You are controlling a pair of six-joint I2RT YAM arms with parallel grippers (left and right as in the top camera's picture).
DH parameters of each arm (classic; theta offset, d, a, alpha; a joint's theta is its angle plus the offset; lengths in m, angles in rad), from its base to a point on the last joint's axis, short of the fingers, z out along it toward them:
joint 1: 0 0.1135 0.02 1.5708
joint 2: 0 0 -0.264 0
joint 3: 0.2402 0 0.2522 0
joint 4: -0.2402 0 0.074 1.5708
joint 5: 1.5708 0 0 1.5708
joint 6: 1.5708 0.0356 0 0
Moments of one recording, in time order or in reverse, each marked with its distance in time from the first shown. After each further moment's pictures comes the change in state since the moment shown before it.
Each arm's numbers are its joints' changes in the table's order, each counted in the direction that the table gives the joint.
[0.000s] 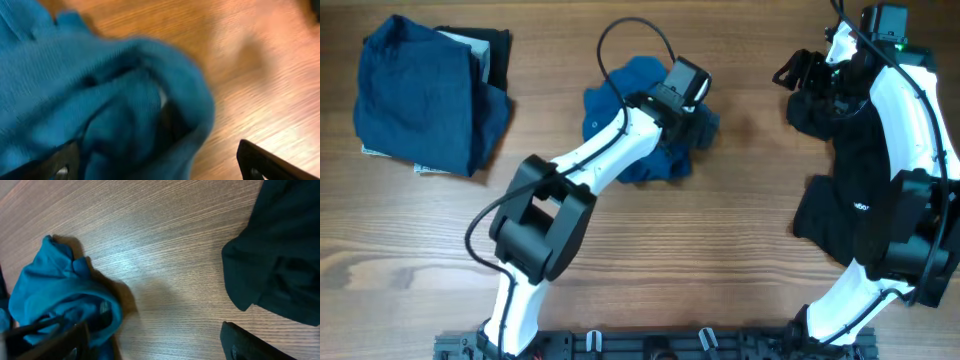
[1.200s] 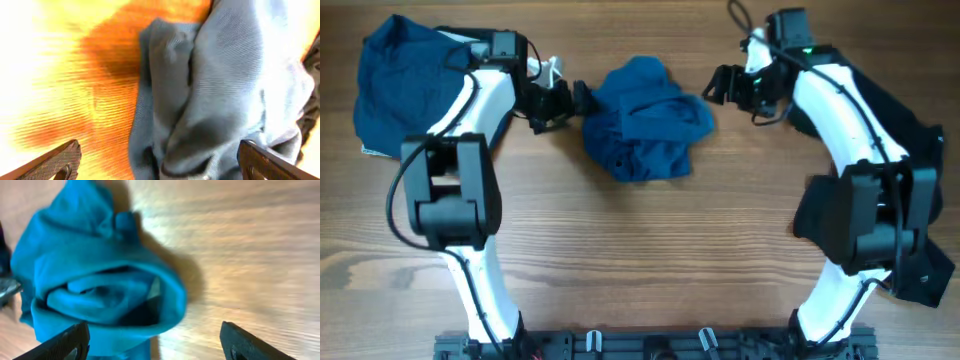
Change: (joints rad) left arm 0.623 -0.011 -0.022 -0.256 0.554 0.042; right arm 0.253 -0.052 -0.025 0.071 0.014 0.053
